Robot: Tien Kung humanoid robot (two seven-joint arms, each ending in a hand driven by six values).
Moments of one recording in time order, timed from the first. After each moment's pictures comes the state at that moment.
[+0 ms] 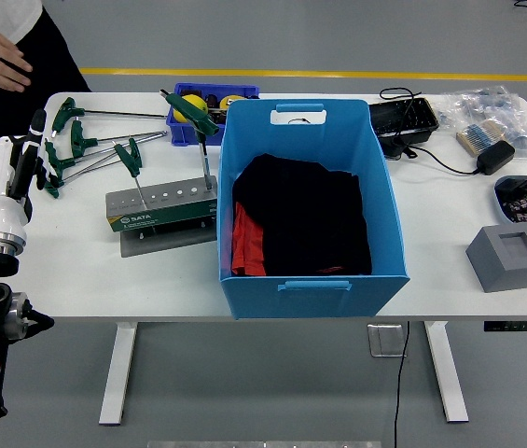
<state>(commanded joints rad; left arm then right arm) -0.15 0.04 -1.61 -1.35 1.46 0.16 -0.12 0.12 -0.21 0.50 0.18 -0.23 -0.19 0.00</state>
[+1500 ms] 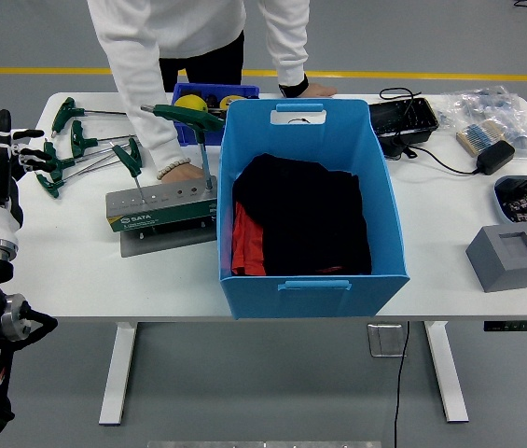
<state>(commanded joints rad) -0.14 0.04 -1.61 -1.32 1.27 0.23 -0.17 0.11 -0.21 0.49 0.18 -0.22 -0.19 0.00</state>
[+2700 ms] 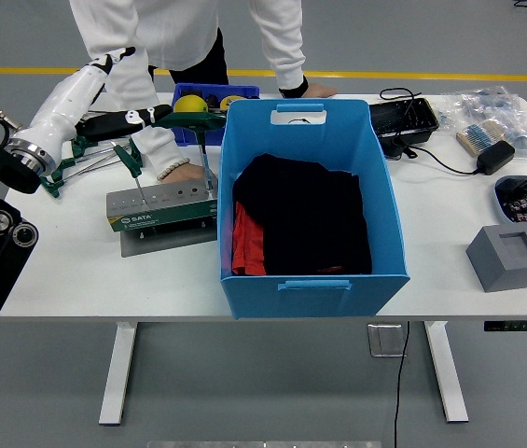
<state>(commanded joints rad) -0.51 0.28 -1.24 -1.41 2.08 -0.13 0.16 0.11 -0.21 0.50 0.18 -0.22 -0.19 0.00</state>
